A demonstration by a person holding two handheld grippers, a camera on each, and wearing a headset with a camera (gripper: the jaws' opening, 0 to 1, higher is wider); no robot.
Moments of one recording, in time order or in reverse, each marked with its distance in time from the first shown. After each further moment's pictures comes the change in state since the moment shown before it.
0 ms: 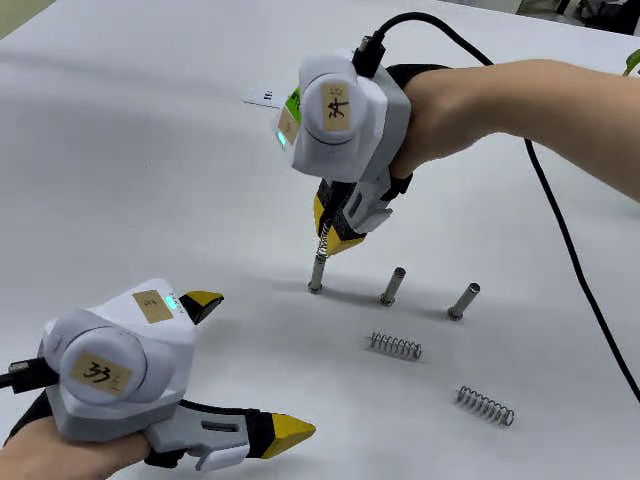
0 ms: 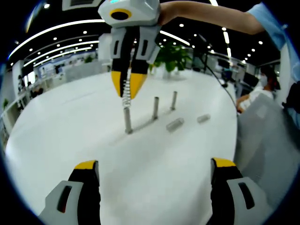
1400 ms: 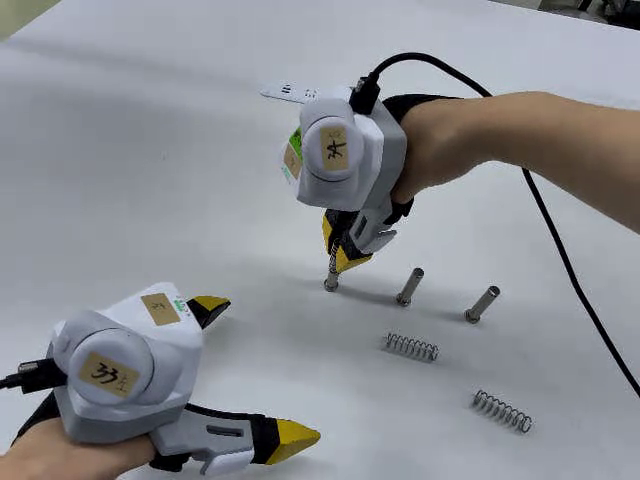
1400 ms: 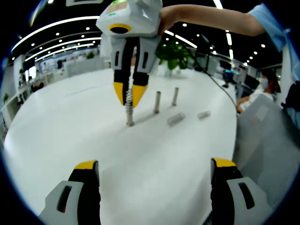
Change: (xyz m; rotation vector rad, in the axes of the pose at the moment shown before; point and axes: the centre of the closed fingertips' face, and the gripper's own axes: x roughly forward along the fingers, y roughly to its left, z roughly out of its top) left arm -0.004 0.002 -0.013 -0.035 0.016 -0.003; right arm 0.035 0.001 -0.002 -0.028 0.049 0.037
